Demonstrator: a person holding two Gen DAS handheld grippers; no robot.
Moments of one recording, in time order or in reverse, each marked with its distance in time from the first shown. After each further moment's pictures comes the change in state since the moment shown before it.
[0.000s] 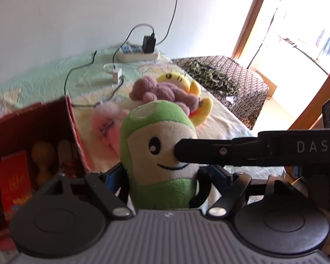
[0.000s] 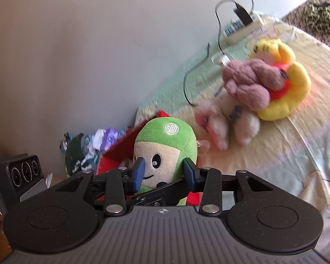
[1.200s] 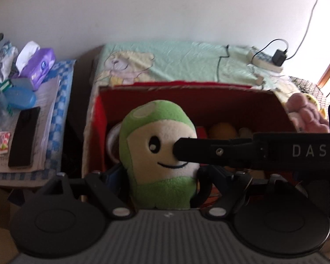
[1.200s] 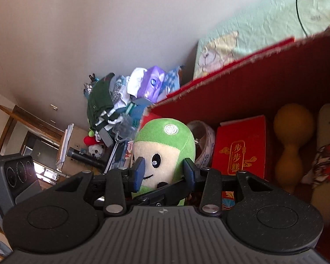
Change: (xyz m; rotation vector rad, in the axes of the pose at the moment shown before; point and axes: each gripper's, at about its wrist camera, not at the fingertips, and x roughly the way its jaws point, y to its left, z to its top) left arm -0.053 0.247 -0.053 -0.300 0.046 0.336; right arm 0.247 0.105 -0.046 -0.089 0.348 0.192
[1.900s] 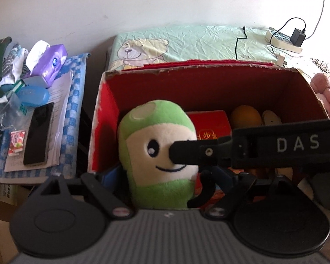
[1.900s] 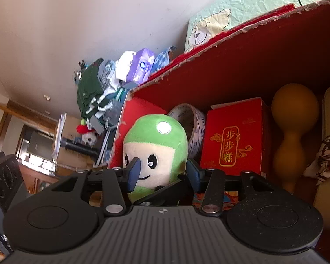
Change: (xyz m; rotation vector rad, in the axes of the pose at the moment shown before) left arm 0.015 -0.011 -0.007 0.052 0.050 0.130; right arm 0.012 -0.016 0.001 0.009 0.102 -0.024
